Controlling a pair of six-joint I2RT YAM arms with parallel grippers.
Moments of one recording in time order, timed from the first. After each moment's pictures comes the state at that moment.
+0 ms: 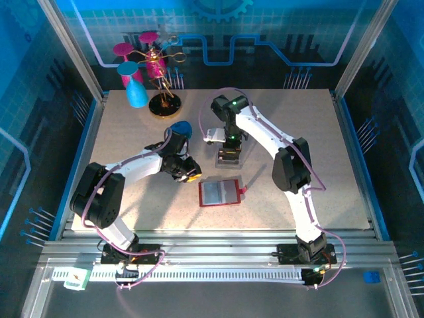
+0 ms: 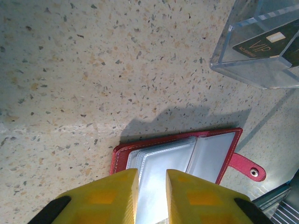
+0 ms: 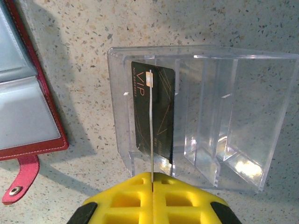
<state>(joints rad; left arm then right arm) -0.39 1.64 0.96 -0.48 0.43 -0.87 0.58 2.24 2.14 -1.39 0.02 -0.88</state>
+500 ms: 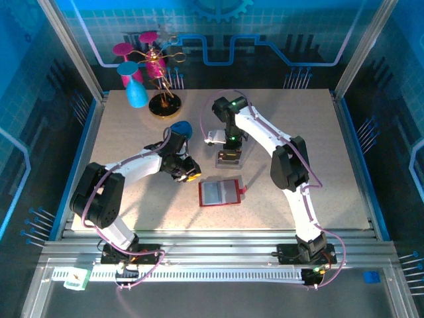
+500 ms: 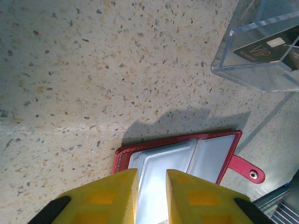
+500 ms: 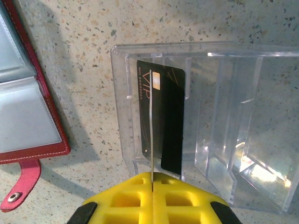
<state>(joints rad) -0.39 1.64 0.96 -0.48 0.43 -0.88 0.57 2.28 2.14 -1.41 -0.01 -0.88</state>
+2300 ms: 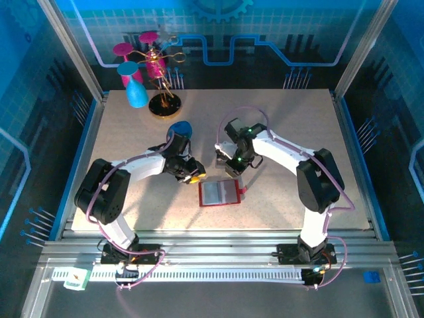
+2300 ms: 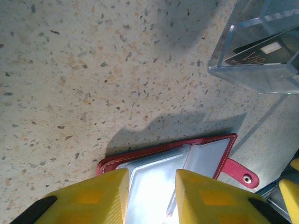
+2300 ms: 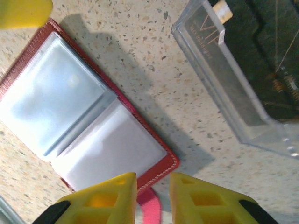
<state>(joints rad) -0.41 1.69 0.94 -0.39 0.47 -0.93 0.59 1.85 1.40 -0.95 -0.21 -0.22</state>
